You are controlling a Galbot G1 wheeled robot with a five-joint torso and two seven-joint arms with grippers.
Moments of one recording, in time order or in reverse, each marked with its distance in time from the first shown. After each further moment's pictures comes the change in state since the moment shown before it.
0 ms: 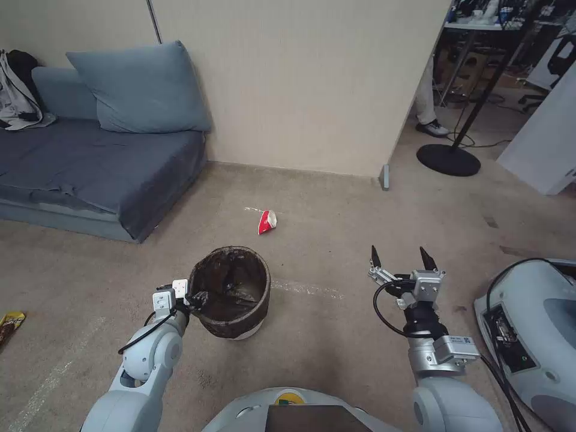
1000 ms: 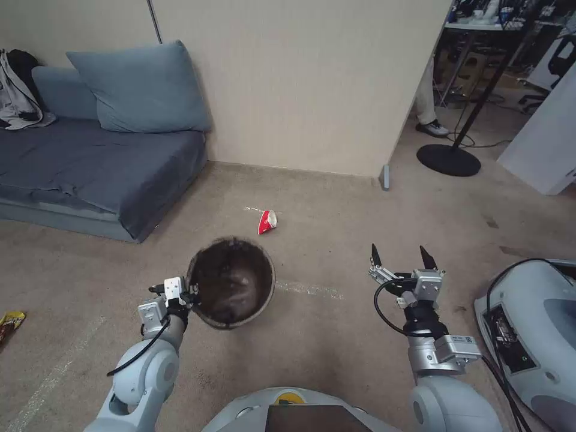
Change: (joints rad) left arm 0.146 -0.024 -0.024 -0.226 -0.069 -0.273 -0.026; right arm 0.004 -0.004 -0.001 0.005 0.017 -0.001 0.007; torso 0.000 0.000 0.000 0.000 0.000
